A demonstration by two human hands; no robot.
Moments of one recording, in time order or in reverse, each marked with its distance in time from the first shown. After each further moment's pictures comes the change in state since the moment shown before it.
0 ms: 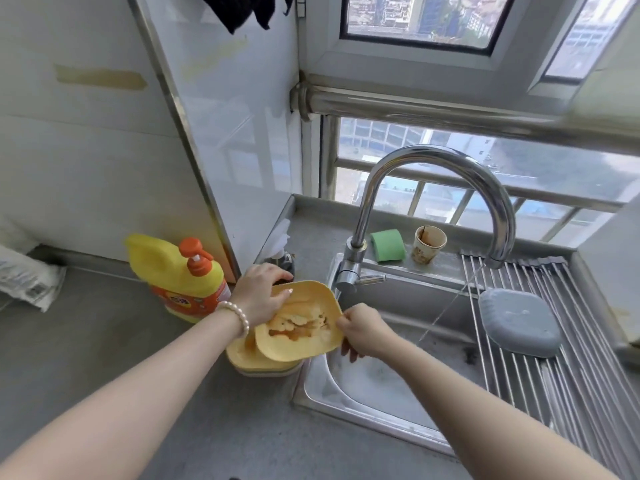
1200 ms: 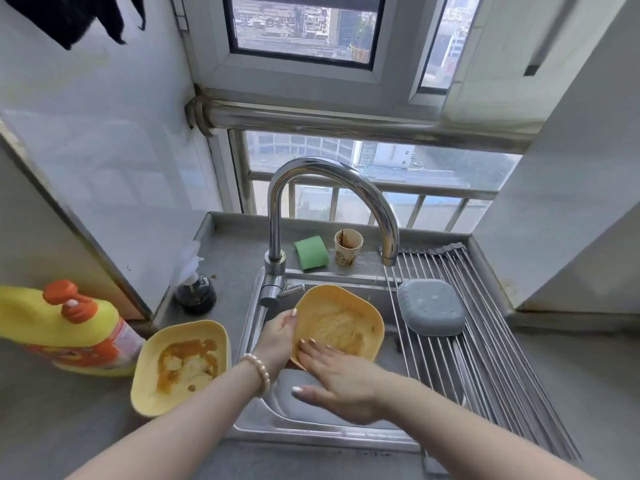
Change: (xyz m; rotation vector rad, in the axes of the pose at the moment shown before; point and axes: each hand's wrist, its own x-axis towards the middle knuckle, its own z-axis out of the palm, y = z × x) left_hand -0.004 0.144 0.091 -1.101 -0.165 -0.368; right_hand -0.080 0.063 -0.051 -0.608 -0.247 -0.270
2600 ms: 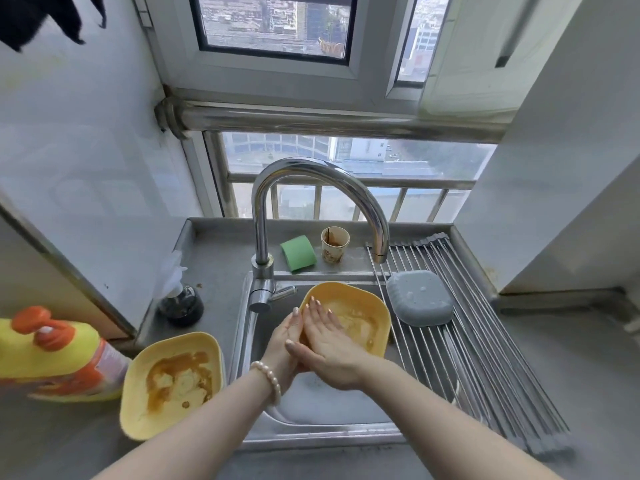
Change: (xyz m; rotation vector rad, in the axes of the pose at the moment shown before) left_hand -0.001 0.004 0.019 -0.264 -0.157 -0.086; right_hand 0.040 0.007 -0.002 0.224 0.246 0.177
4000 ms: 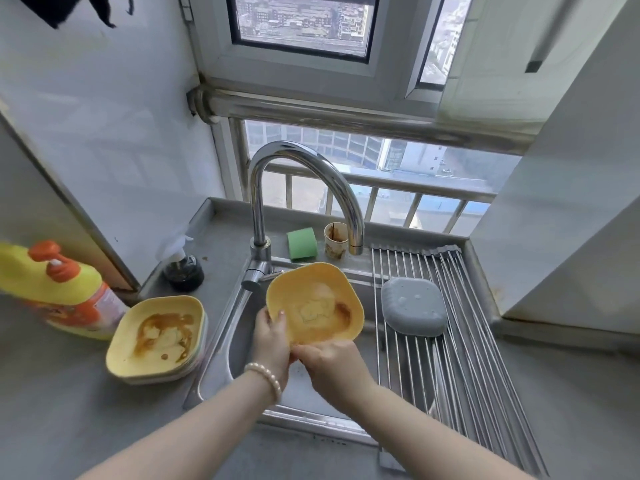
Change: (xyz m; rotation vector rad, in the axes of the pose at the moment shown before) left_hand -0.023 -0.033 0.052 -0.185 0.475 0.174; right_hand -0.030 0.074 0.039 -0.205 0.705 -0.595
